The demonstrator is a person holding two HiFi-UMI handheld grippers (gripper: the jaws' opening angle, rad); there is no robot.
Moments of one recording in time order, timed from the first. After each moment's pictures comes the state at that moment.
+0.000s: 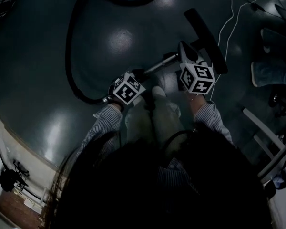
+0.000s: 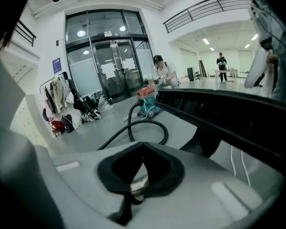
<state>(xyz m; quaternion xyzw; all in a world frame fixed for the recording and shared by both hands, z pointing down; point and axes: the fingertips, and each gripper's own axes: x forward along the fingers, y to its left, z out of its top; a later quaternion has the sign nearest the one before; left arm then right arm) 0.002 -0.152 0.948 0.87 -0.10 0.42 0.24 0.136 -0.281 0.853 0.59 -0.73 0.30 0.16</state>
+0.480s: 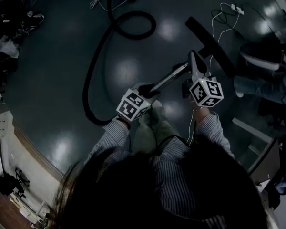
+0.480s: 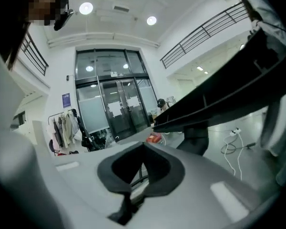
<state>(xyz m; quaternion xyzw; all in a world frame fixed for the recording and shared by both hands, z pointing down) 0.040 -0.132 0.600 0.91 -0.15 0.29 0.26 0.179 -0.264 0.487 0.62 -0.76 0.20 -0.01</state>
